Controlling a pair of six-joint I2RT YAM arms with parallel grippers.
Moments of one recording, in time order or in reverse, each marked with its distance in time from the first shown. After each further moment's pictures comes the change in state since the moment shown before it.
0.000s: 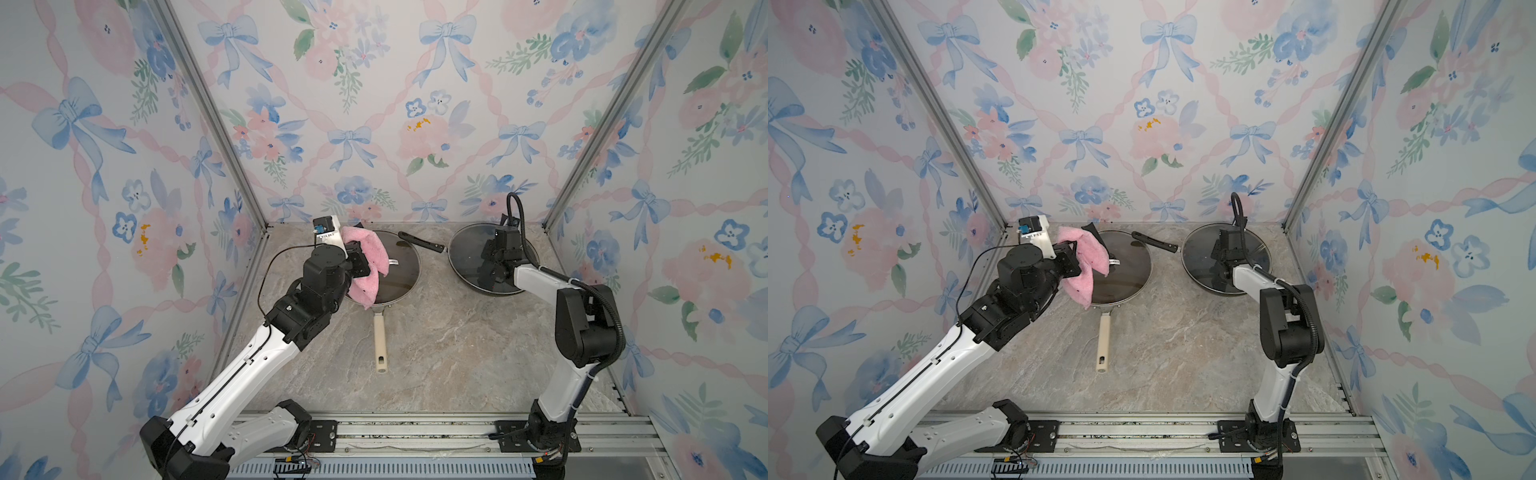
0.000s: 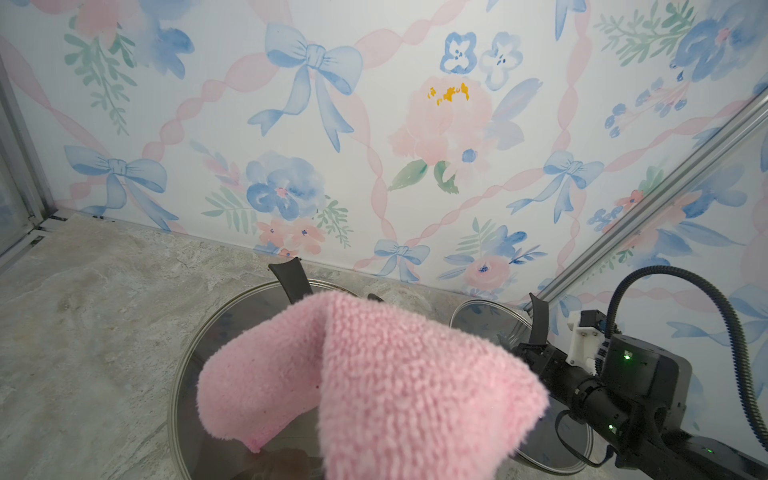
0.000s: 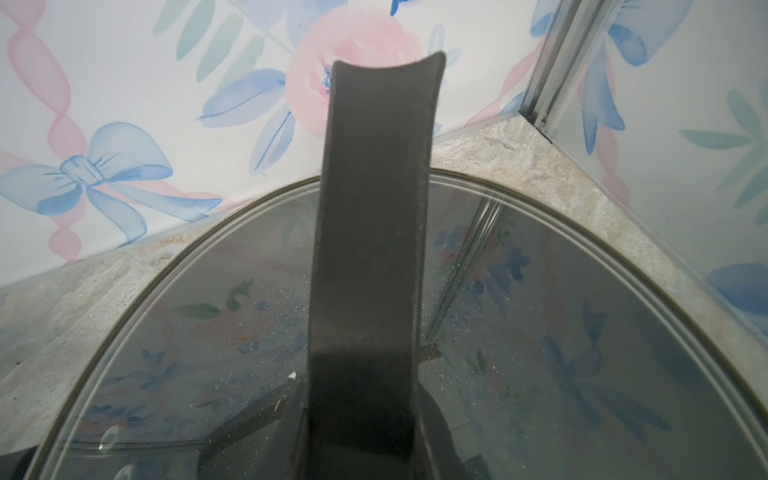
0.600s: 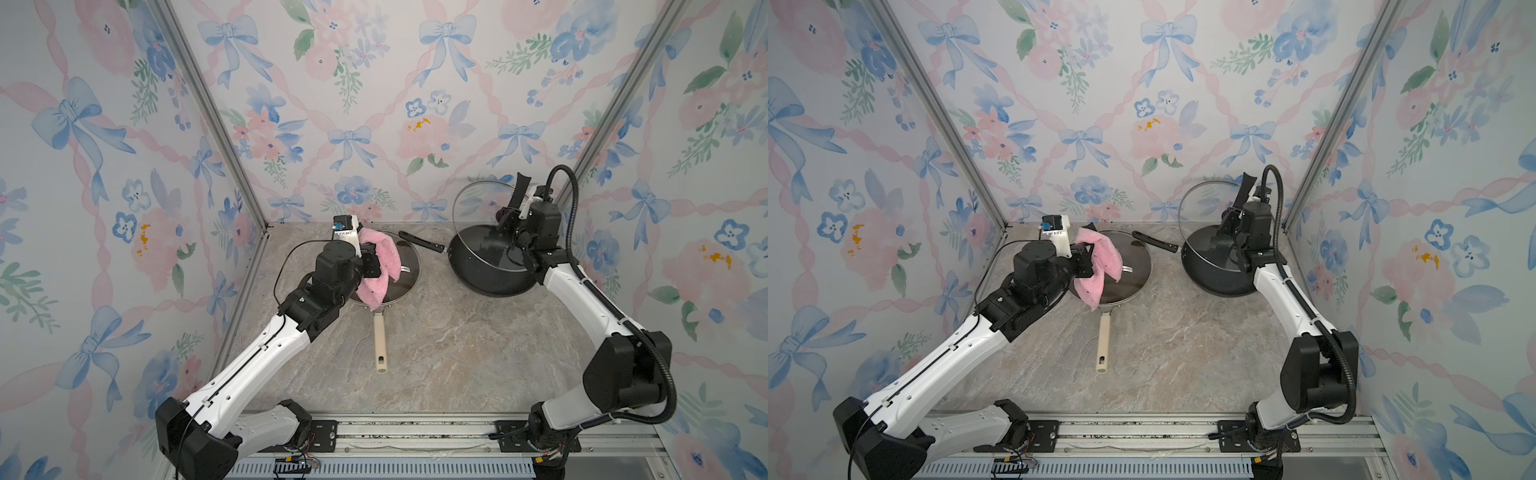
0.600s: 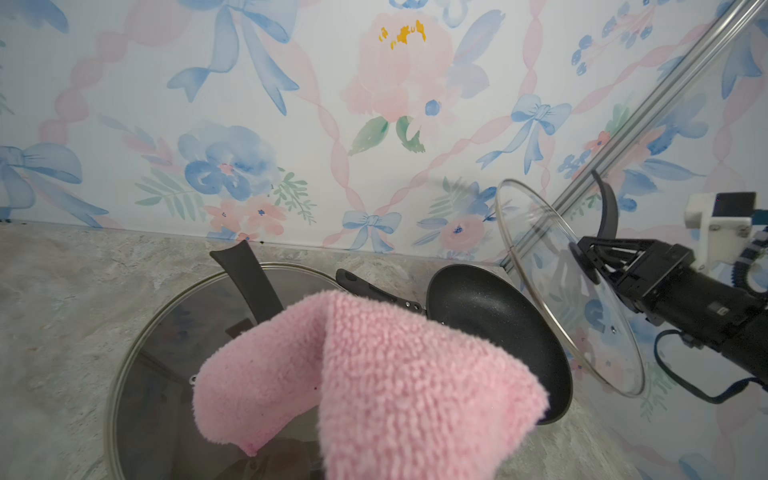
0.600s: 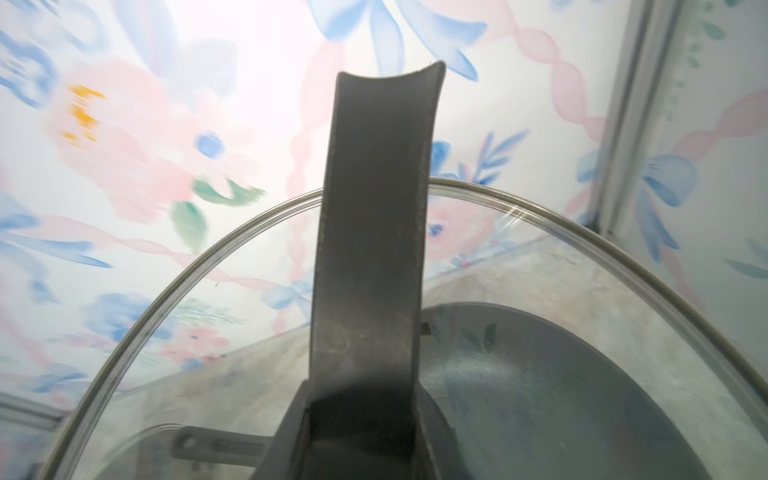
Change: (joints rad) left arm 0.008 0.095 0.003 0.061 0.173 0.061; right arm -0.023 -0.346 0.098 -0.102 -0.248 0.098
